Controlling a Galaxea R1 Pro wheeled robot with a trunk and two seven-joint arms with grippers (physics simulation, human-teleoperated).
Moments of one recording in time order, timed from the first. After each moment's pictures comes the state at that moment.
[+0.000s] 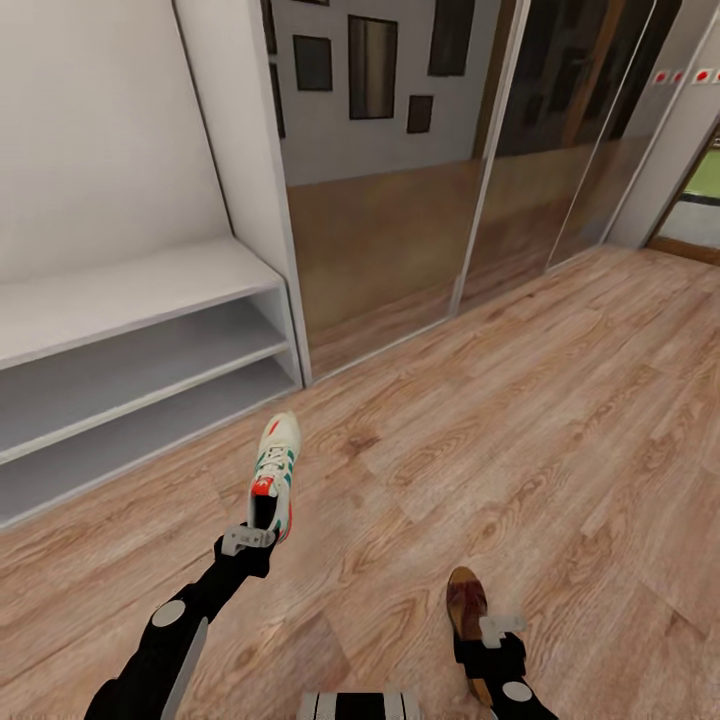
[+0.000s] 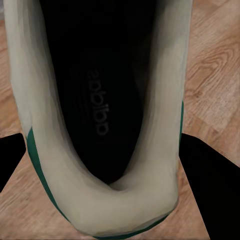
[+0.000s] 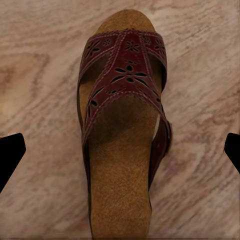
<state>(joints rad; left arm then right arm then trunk) -0.30 -0.02 0.08 -1.10 -0.04 0.05 -0.34 -0.46 0.04 -0.06 -0.25 0.18 -0.20 -0.16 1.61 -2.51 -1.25</state>
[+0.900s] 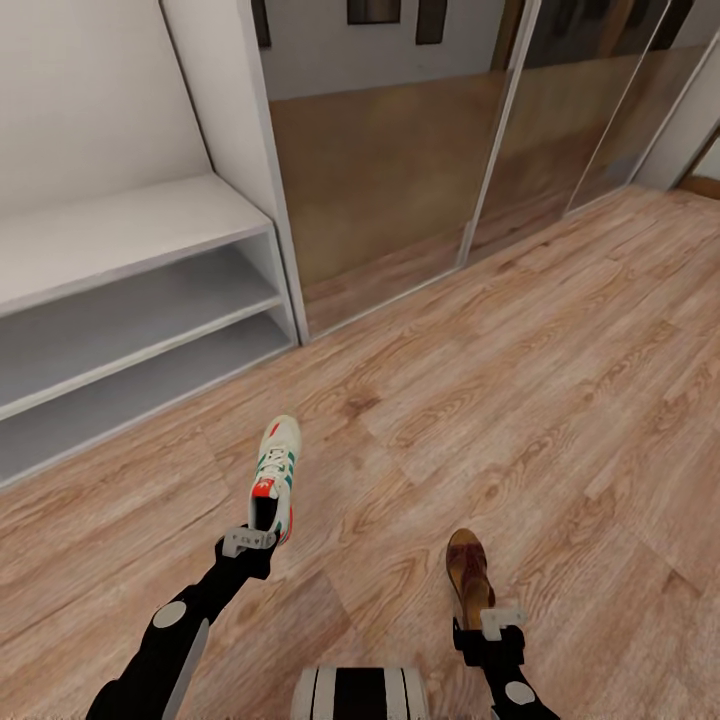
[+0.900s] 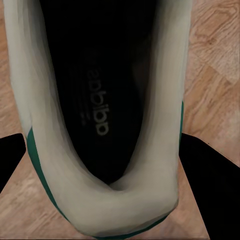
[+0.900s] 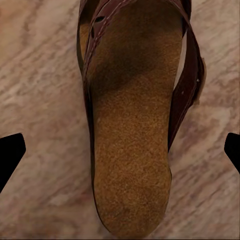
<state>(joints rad) -0.30 -0.02 0.08 -1.09 -0.04 0.05 -0.34 -0.46 0.04 -0.06 -0.25 0.18 -0.31 -0.16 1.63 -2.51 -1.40</state>
